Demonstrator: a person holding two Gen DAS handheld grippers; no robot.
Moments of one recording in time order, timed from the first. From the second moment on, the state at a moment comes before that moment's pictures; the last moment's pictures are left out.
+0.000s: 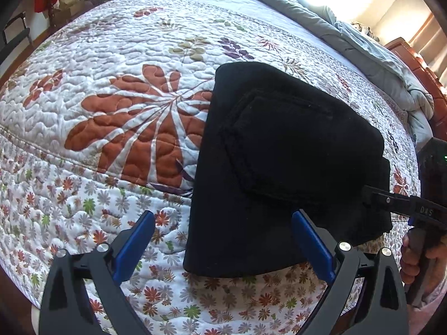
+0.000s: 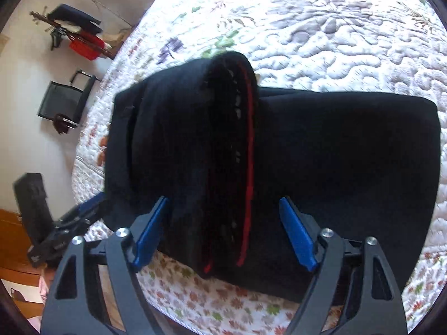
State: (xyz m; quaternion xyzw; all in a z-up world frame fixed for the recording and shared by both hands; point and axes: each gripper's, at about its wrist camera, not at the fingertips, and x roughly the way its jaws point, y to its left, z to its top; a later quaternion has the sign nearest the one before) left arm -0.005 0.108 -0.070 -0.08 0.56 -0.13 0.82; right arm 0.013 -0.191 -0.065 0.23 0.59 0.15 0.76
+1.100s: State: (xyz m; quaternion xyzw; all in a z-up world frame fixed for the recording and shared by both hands) left arm 0.000 0.040 -0.067 -0.06 0.57 -0.19 0.80; right arm -0.055 -0.327 -0.012 0.28 0.53 0.10 0.79
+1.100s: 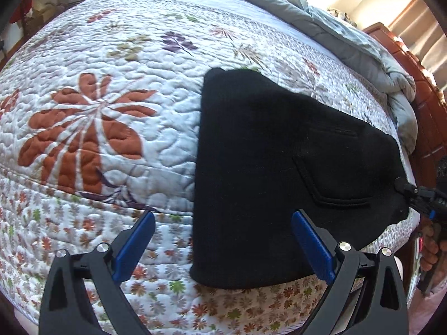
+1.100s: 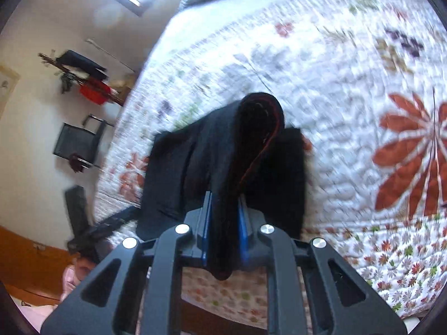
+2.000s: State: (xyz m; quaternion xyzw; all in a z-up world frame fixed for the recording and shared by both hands) left arm 0.151 0.036 -0.099 -0.24 0.62 -0.31 0.68; right arm 0.028 -0.343 -0.041 0.31 0.55 0.12 0.77
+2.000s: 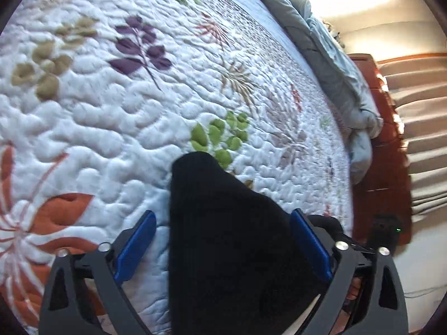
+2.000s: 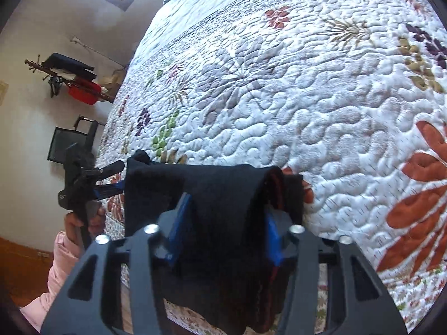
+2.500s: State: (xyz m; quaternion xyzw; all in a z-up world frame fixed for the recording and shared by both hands) left arm 0.131 0.011 -0.098 -0.14 0.59 -0.24 0.76; right arm 0.028 -0.355 -0.064 0.31 0.54 0.06 0.78
